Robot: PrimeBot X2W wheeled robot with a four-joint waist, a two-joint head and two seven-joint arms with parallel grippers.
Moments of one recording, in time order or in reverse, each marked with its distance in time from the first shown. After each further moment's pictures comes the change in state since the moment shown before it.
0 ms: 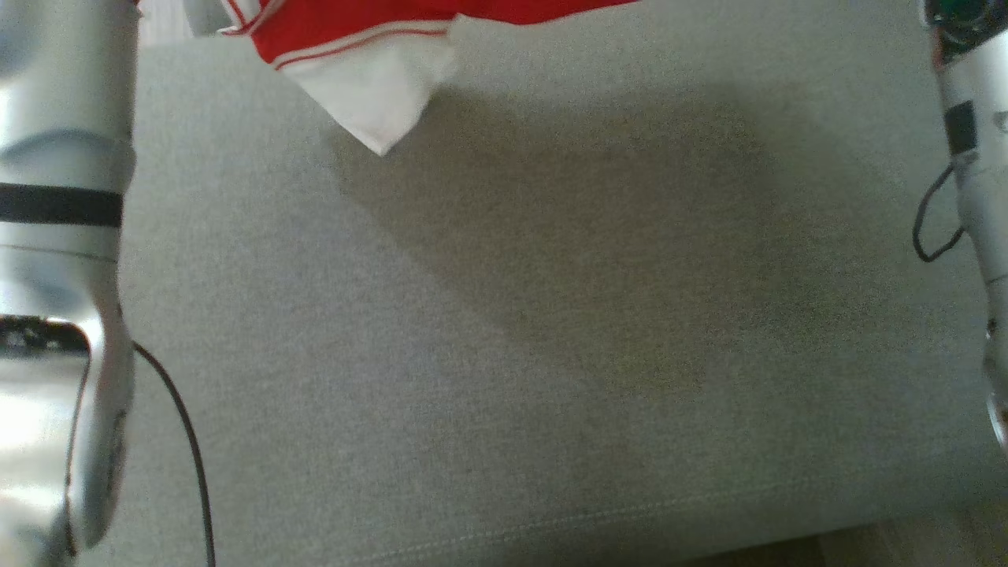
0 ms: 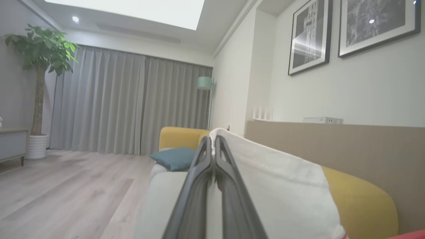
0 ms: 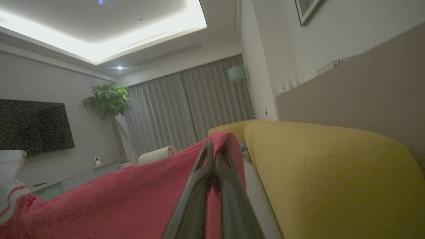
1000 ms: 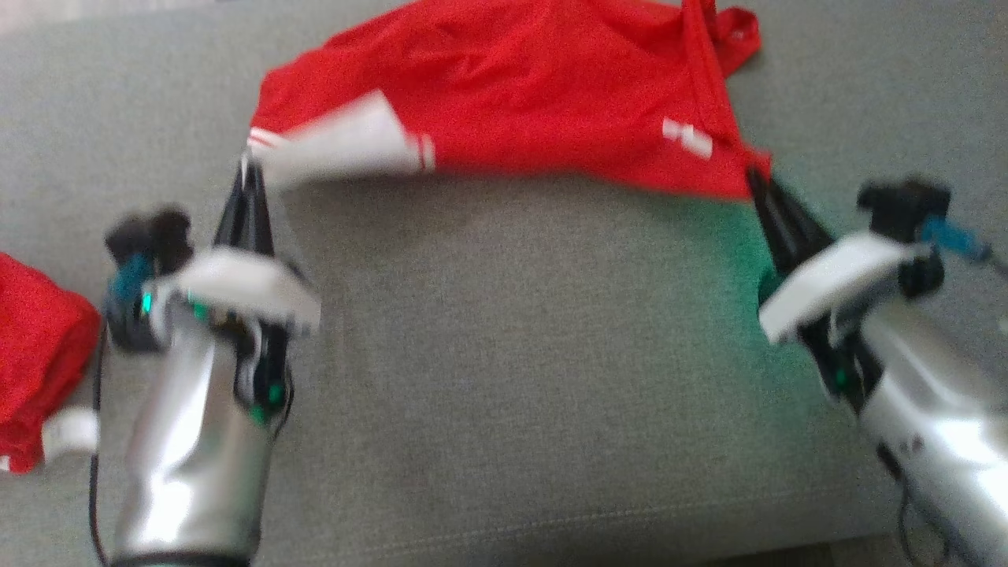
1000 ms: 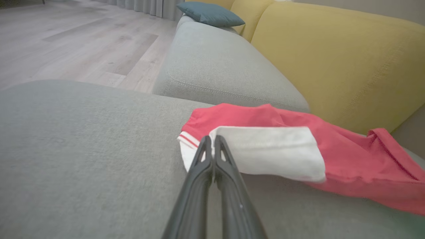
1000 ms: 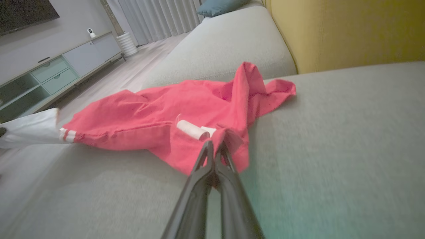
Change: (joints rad) left arm 0.745 -0.107 0.162 -0.103 0.042 -0.078 0.000; right arm 0.502 -0.150 0.484 -0.039 0.252 0.000 -0.050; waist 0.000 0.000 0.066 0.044
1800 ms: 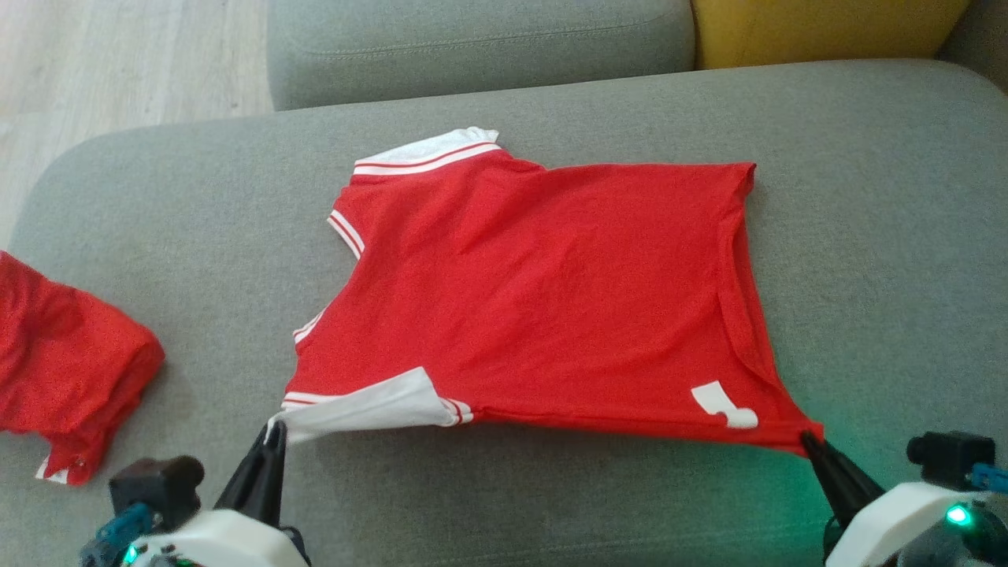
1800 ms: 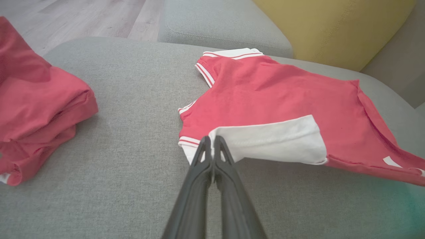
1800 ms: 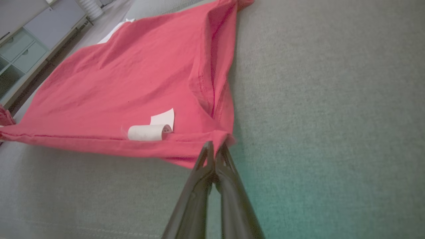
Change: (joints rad) left arm 0.882 0.117 -0.041 -0.975 0.021 0.160 0.464; right arm 0.816 0.008 -0.521 -0.493 -0.231 0.000 0.355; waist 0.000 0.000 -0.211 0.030
